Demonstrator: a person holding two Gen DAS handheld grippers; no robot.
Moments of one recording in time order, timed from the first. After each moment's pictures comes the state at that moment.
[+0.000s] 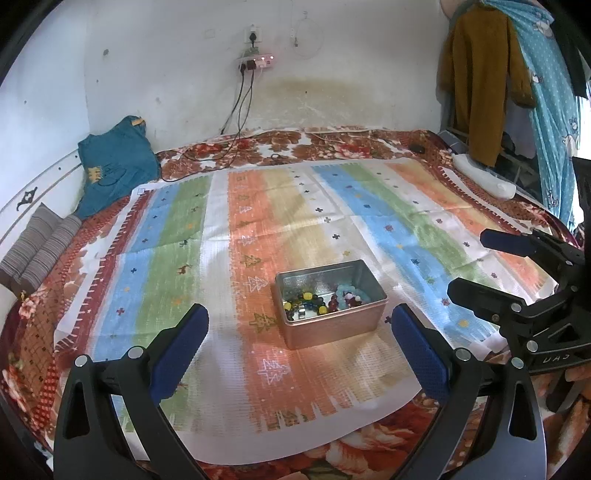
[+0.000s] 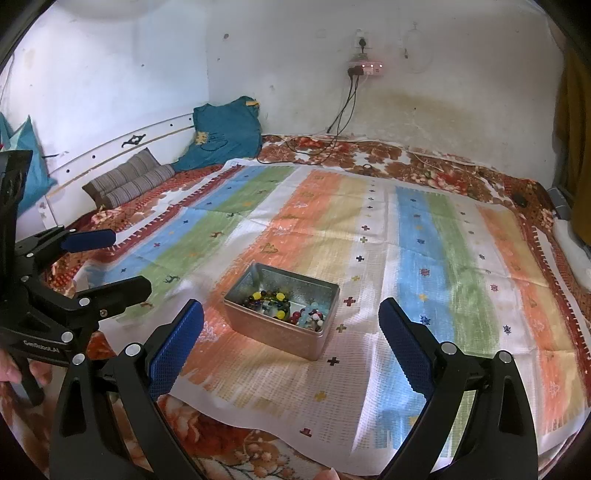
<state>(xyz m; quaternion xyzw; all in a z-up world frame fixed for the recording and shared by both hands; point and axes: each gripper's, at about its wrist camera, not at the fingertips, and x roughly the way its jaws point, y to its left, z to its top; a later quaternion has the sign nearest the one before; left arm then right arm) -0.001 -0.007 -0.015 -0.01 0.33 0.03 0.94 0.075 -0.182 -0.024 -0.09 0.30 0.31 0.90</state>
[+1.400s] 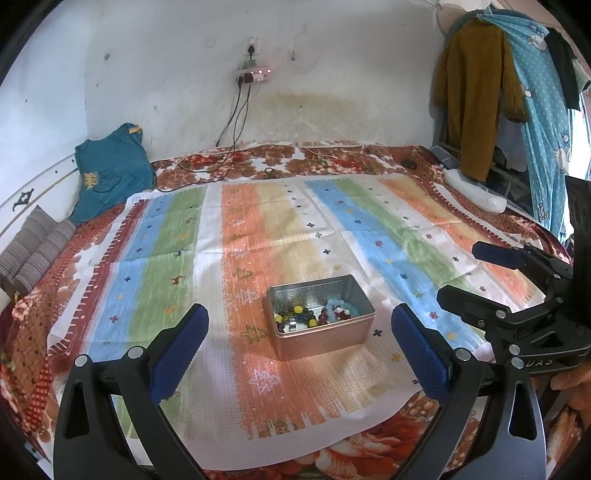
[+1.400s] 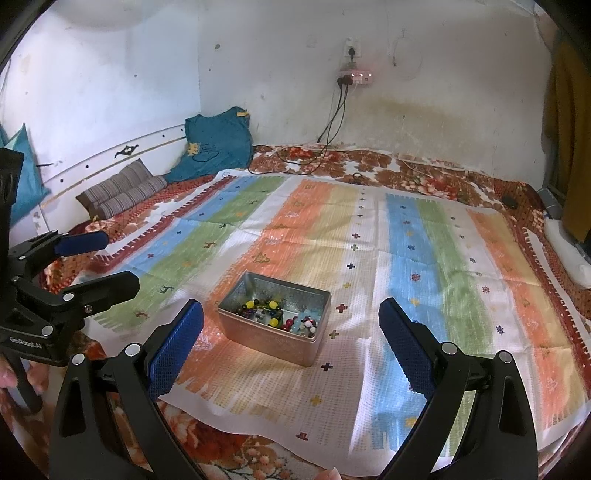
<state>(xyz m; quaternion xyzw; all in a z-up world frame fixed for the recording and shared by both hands) -0.004 -0.008 -0.007 -0.03 0.31 0.02 0.95 0.074 -0.190 -0.020 -0.08 0.28 0.30 0.91</state>
